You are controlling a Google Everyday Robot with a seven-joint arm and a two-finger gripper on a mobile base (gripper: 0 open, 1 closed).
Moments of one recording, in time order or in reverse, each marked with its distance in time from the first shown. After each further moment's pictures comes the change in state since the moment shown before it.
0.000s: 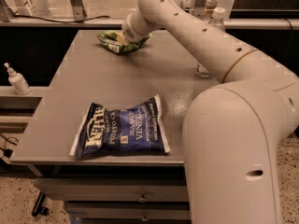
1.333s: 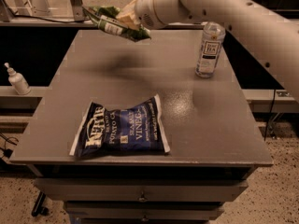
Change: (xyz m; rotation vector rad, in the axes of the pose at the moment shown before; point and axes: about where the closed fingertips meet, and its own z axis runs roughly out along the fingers) arm -0.056 0.061 -0.168 0.013 -0.335 -0.180
